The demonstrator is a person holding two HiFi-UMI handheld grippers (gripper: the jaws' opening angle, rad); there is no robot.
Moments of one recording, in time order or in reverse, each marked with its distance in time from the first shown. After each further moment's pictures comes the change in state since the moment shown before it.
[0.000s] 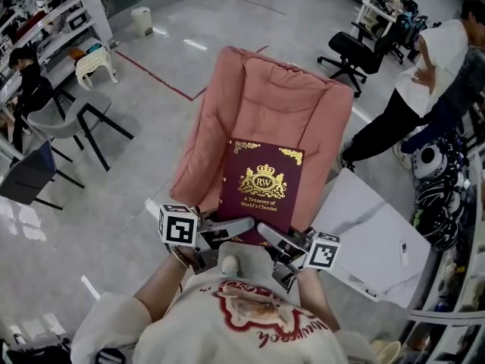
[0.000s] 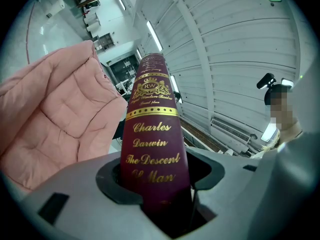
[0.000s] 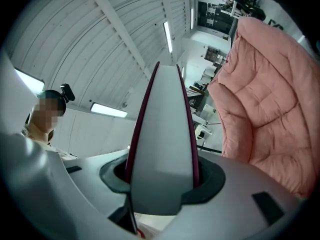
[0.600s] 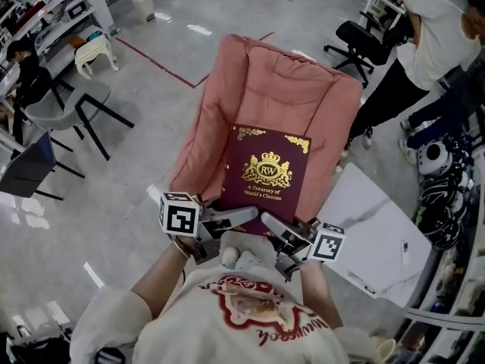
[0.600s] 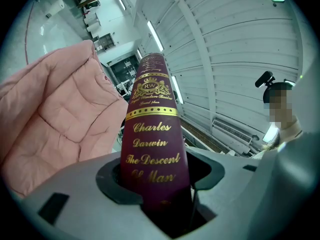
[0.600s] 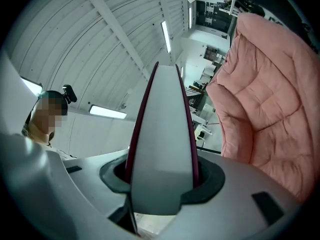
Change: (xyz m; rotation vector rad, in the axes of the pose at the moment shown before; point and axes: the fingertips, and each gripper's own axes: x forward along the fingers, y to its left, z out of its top) left arm 0.018 0.021 0.031 -0.001 -0.002 0.010; right arm 0.011 -0.021 0.034 0.018 0.000 0.009
